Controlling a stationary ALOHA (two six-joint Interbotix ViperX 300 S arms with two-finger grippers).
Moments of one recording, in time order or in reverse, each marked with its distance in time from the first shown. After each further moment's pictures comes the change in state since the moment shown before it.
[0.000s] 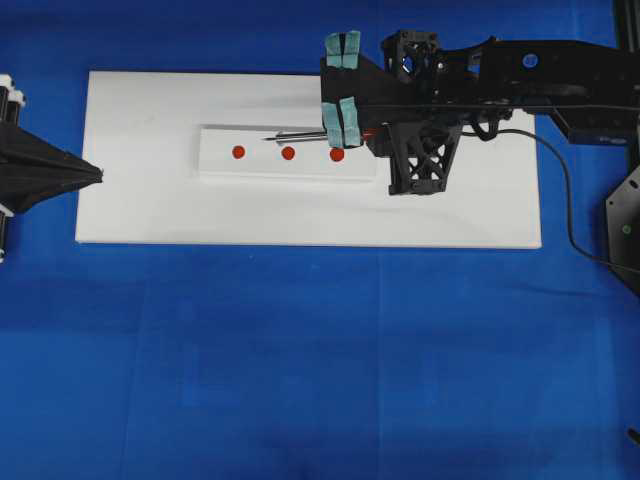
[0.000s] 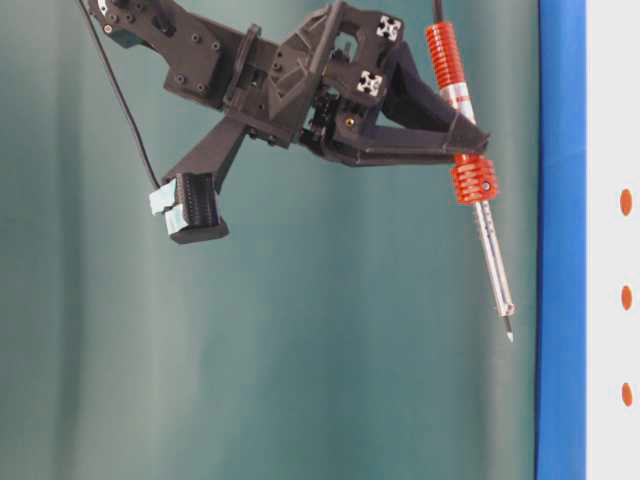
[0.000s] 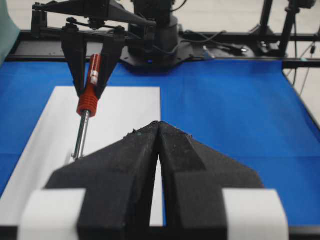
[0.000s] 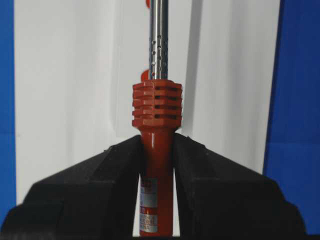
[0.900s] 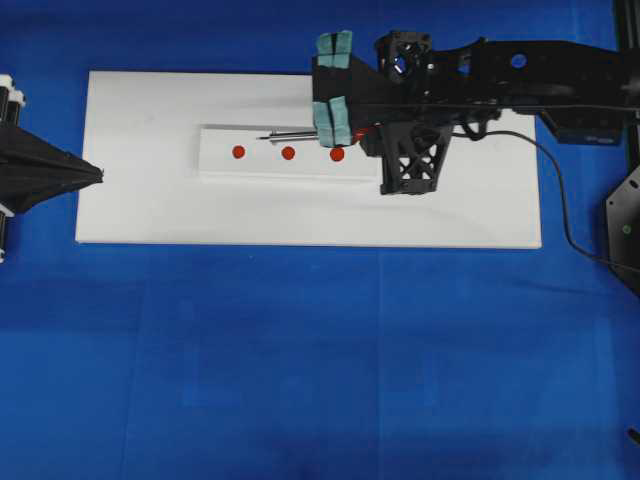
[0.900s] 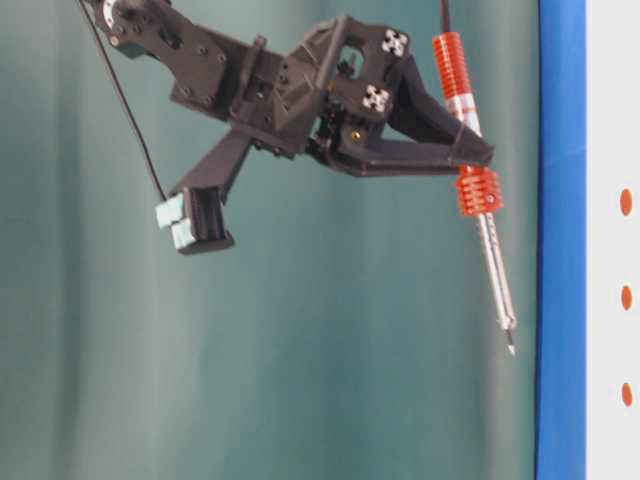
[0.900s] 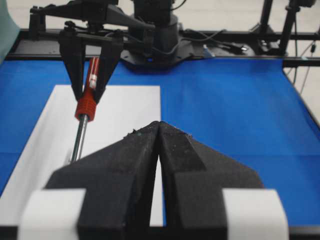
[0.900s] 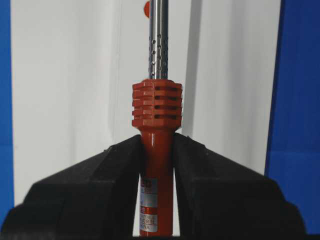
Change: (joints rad) left arm 0.000 0.000 0.002 0.000 0.003 0.000; right arm 0.000 0.044 -0.031 0.002 -0.012 0.011
